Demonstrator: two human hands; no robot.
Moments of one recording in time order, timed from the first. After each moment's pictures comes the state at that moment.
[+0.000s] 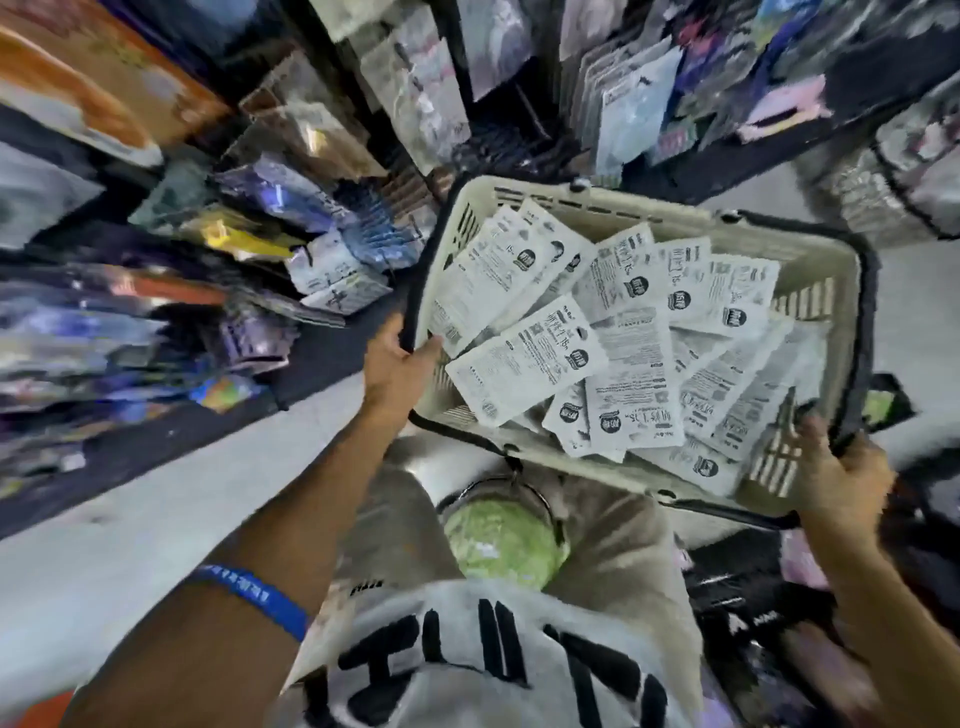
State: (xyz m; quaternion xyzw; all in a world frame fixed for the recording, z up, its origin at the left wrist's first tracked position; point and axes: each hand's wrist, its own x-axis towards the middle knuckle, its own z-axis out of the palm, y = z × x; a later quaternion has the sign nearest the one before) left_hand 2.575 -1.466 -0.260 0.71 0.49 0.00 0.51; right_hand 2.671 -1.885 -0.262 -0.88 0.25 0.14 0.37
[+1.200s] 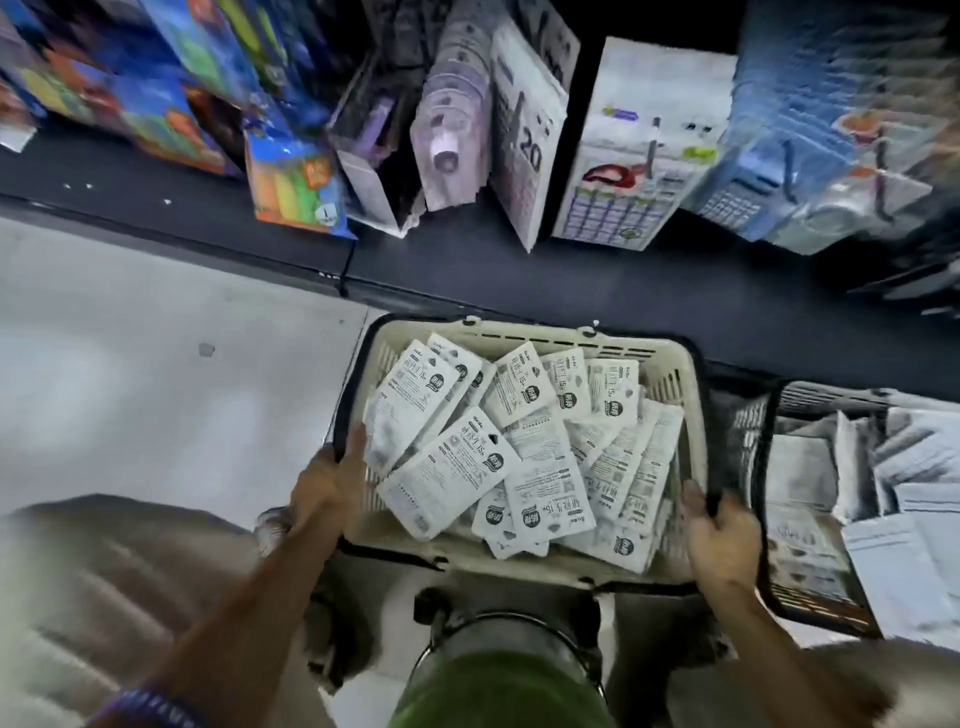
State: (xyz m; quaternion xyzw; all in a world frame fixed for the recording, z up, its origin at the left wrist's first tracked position) left_hand 2.171 -1.356 -0.725 0.49 0.80 -0.06 0.35; right_hand 2.520 -1.576 -0.741 -0.91 -0.12 0.28 0.28
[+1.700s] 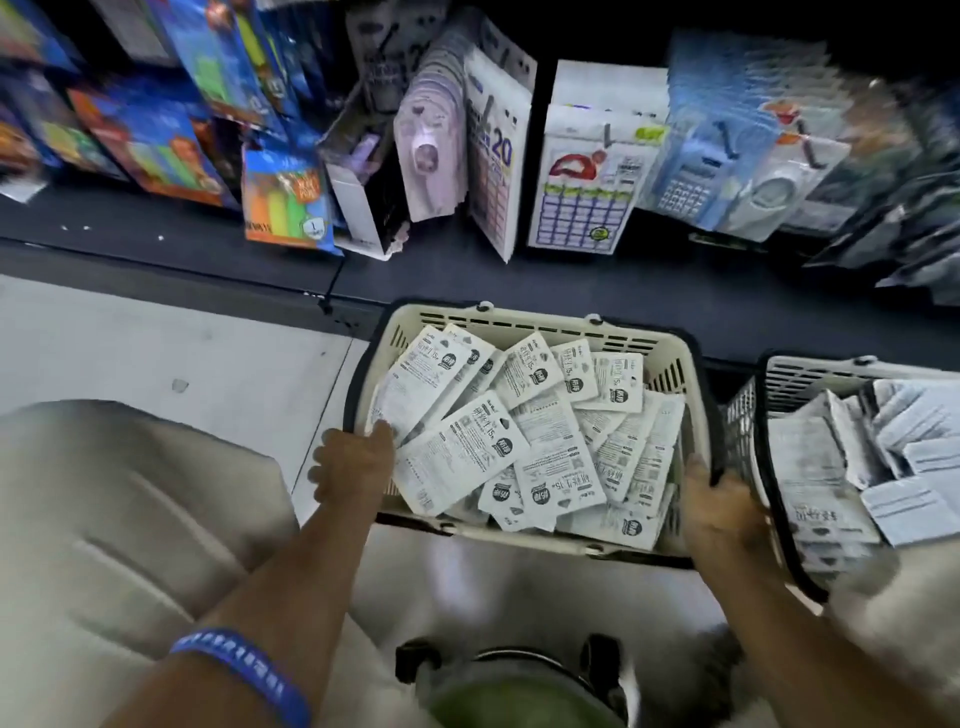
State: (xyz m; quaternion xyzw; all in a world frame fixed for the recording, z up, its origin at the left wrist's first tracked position) left_hand 2.221 -1.370 -0.782 0.45 0.83 0.04 0.33; right_hand 2.513 -1.572 -0.790 -0.94 -0.05 0.20 0.27
